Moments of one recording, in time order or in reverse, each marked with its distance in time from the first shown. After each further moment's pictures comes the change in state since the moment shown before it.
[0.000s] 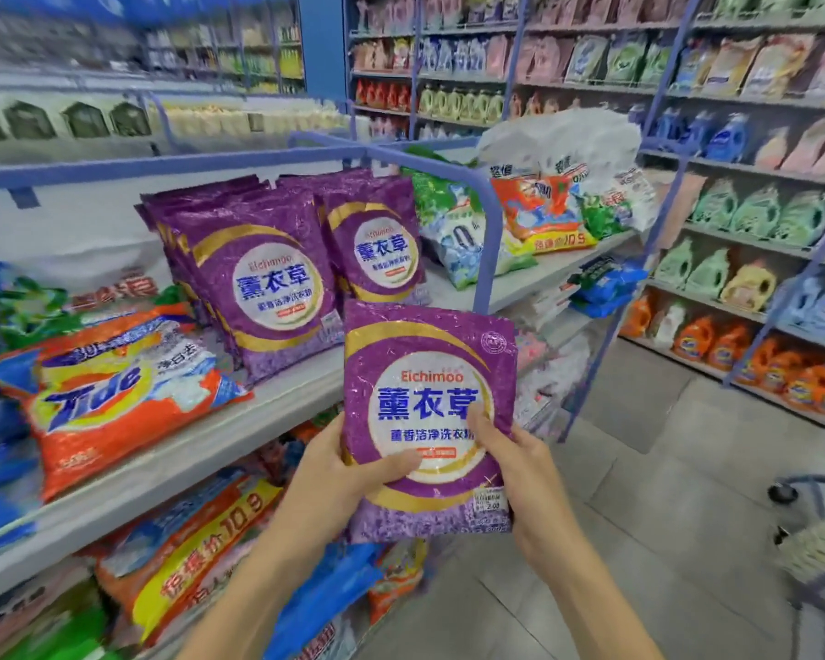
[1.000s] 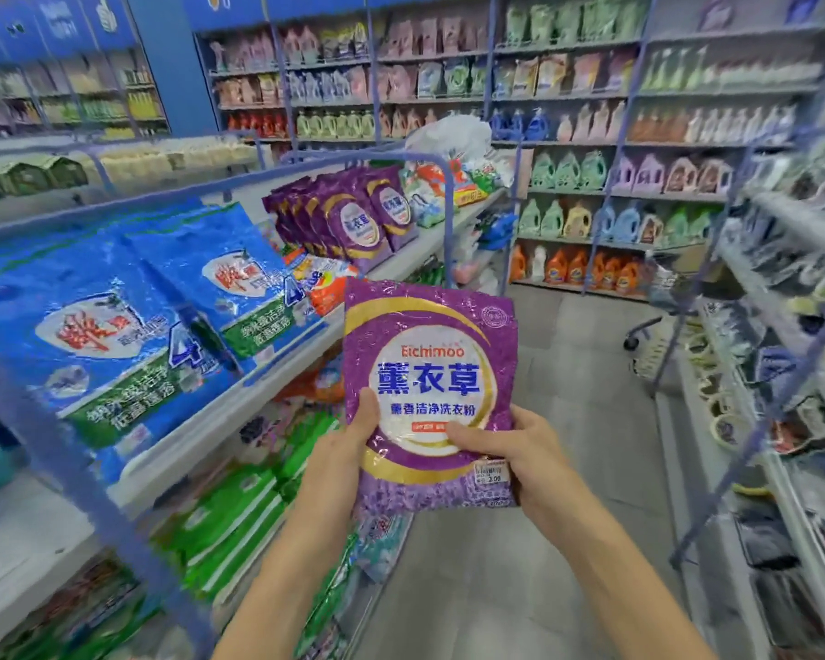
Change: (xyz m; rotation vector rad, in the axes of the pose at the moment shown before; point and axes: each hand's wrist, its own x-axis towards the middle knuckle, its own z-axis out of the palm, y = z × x) left_hand -0.429 0.014 -0.288 0.036 -0.182 -0.055; right_hand -0.501 0.129 0.276 0.004 0.190 -0.078
